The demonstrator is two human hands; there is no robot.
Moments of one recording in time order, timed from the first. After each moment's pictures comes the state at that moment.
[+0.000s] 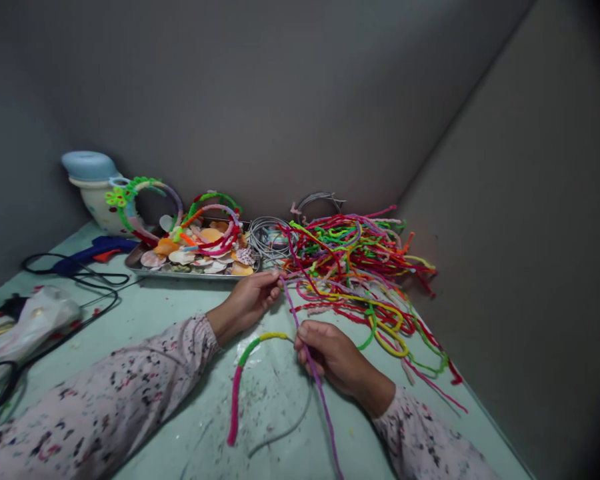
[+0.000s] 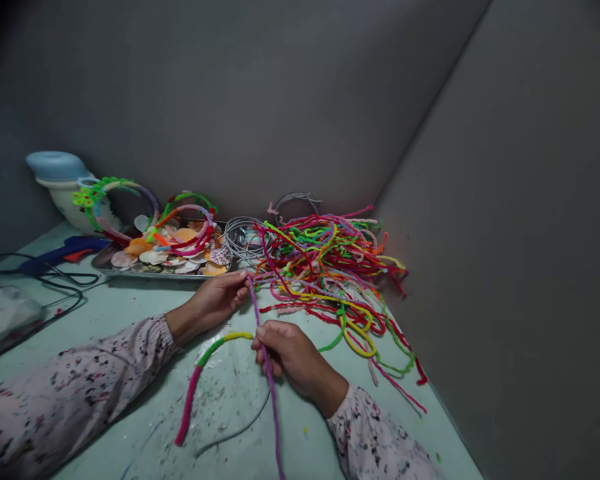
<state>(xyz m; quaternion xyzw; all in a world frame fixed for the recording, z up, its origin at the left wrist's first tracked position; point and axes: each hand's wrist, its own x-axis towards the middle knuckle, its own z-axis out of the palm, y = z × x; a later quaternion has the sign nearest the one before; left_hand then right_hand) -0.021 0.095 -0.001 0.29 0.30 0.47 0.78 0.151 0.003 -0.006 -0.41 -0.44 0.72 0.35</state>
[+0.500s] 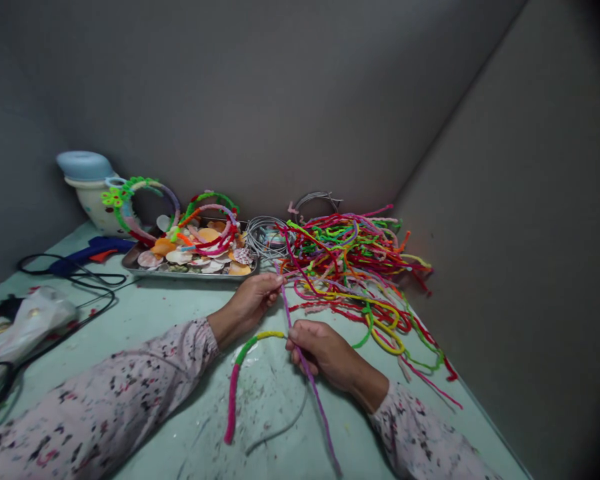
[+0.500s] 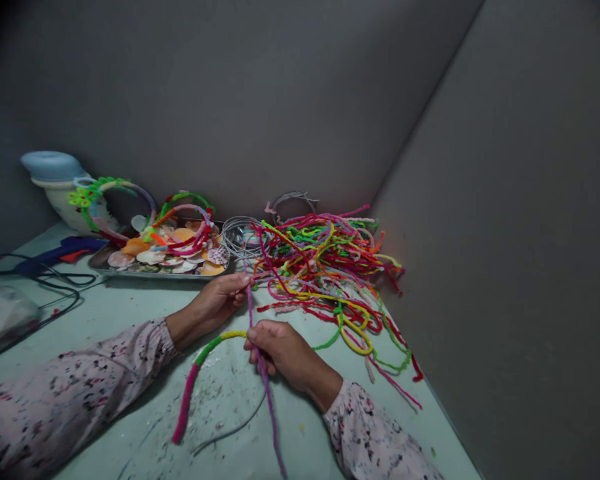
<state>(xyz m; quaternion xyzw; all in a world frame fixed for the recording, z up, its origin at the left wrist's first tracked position) -0.017 0.089 -0.001 0.35 0.32 0.46 0.75 0.147 0.004 -0.007 -0.43 -0.46 0.71 0.32</state>
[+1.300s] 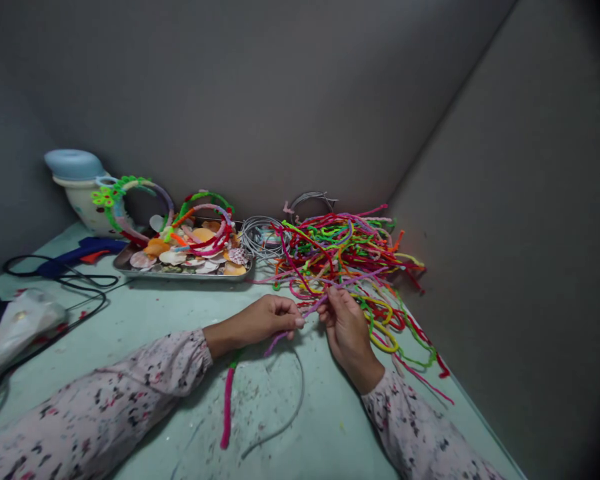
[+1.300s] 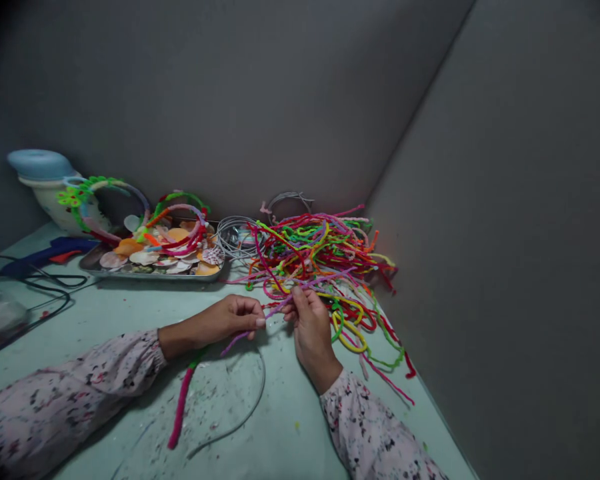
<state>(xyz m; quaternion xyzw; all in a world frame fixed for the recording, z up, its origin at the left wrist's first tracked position) -0.009 0.062 0.006 0.65 0.29 0.24 0.66 0.166 0.030 -0.006 -0.45 -0.33 0.52 0.65</state>
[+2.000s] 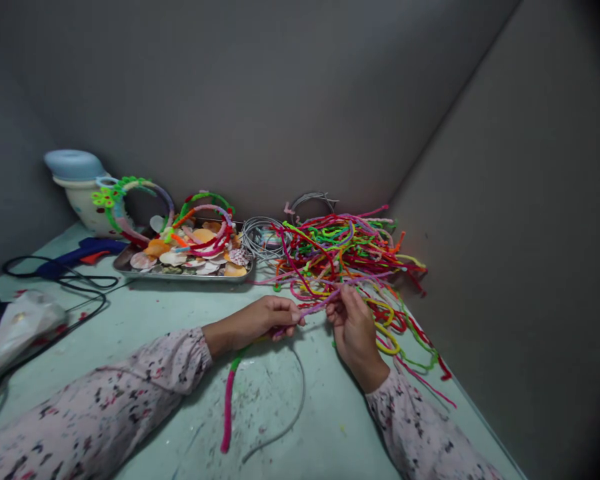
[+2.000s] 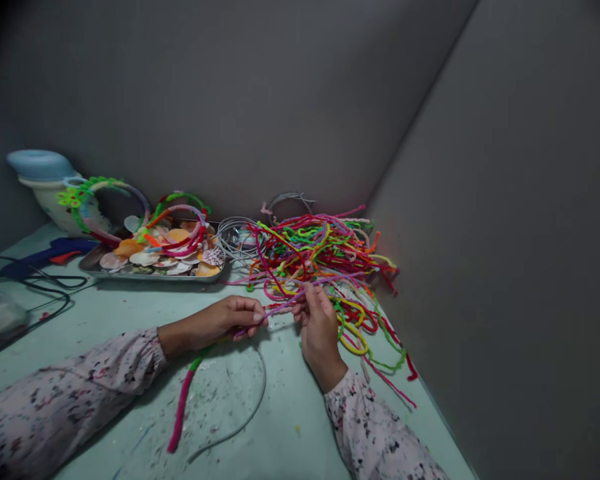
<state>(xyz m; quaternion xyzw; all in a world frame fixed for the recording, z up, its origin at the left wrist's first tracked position) -0.012 0.065 0.008 0.56 0.29 0.20 0.75 0.175 0.033 -0.007 -0.43 -0.32 0.49 0.69</state>
